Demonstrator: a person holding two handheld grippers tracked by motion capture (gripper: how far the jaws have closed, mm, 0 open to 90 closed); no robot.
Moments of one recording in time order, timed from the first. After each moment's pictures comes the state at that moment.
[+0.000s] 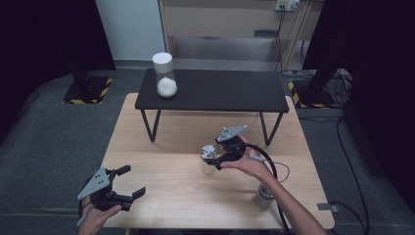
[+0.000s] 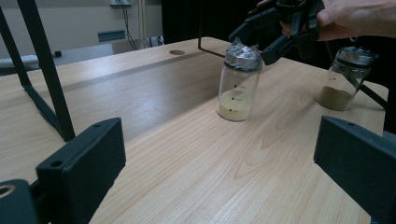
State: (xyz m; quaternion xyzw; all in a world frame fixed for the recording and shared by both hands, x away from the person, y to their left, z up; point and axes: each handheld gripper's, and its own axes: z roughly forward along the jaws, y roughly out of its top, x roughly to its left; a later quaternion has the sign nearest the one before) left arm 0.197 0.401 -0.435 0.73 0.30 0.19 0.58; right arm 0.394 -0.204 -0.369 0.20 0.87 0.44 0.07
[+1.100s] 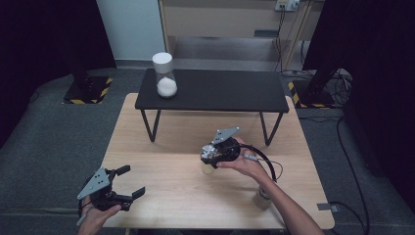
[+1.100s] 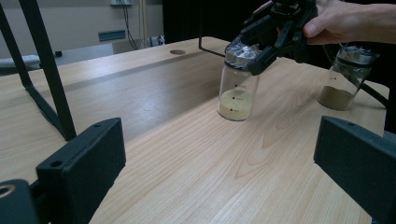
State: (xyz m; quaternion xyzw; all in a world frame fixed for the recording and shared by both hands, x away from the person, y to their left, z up) left arm 0.197 0.402 -0.436 0.73 0.30 0.19 0.58; right arm 0.400 -0.191 -0.373 0.17 0.89 0.43 0.07
